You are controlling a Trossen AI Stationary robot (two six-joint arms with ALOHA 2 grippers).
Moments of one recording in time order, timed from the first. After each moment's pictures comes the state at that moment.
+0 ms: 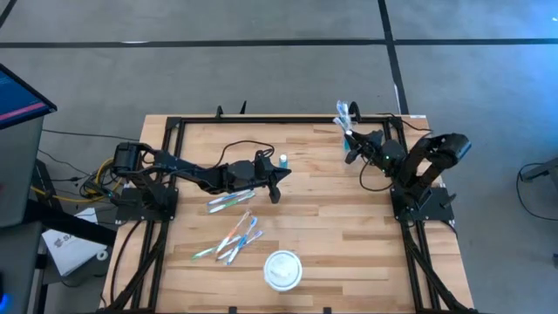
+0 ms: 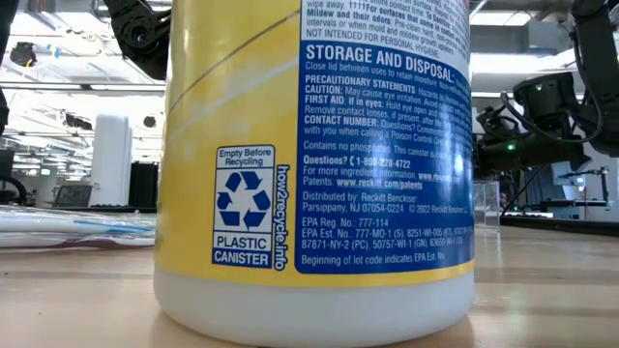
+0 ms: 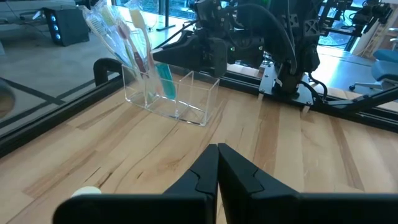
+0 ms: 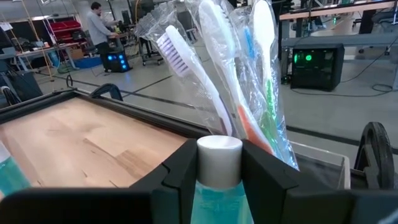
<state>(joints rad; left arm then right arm) 0.05 1.69 0.75 0.72 -0.31 -0.19 -0.77 1.65 0.01 1.56 0.07 0.18</state>
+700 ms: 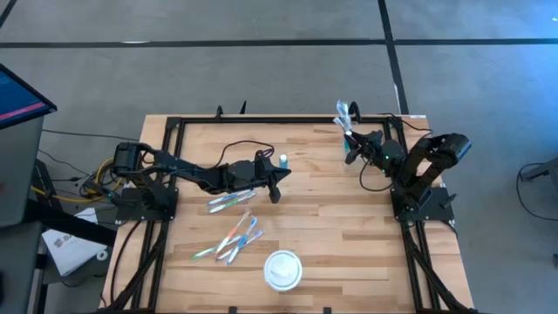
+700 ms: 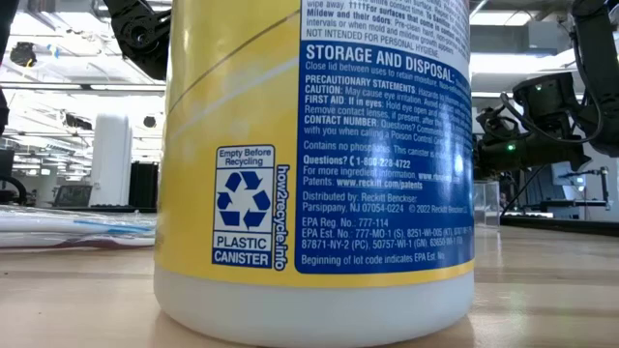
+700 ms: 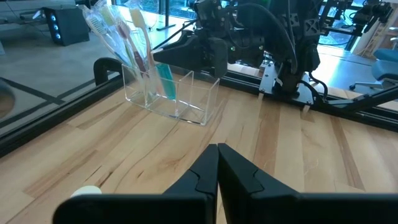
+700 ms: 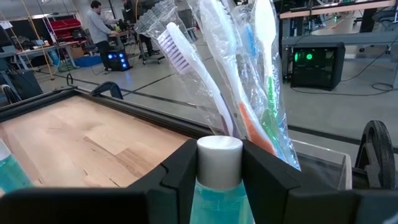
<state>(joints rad) 0.05 1.69 0.75 0.72 -0.31 -0.19 -0.77 1.65 0.01 1.56 0.07 0.18</state>
